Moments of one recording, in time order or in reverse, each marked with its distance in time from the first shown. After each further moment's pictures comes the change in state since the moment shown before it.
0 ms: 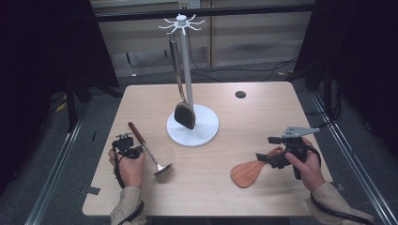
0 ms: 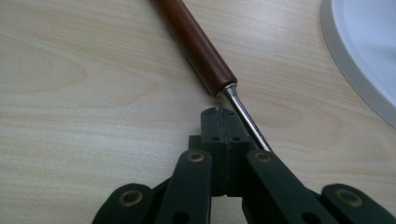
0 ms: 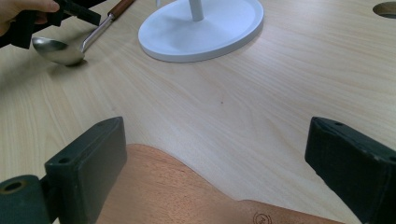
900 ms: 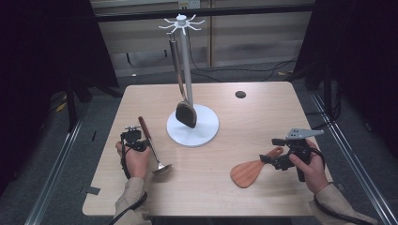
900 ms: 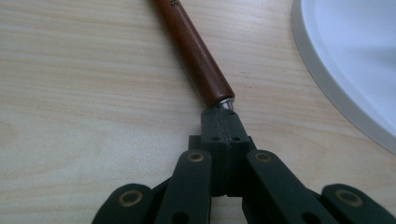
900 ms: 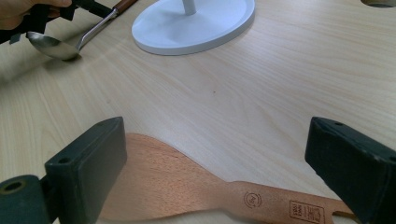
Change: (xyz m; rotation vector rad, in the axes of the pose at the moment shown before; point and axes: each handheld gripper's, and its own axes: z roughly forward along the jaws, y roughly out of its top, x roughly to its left) left arm -0.015 0.018 0.023 0.014 -0.069 0.102; right arm -0.004 -0.008 -0.008 0.004 -0.020 0.010
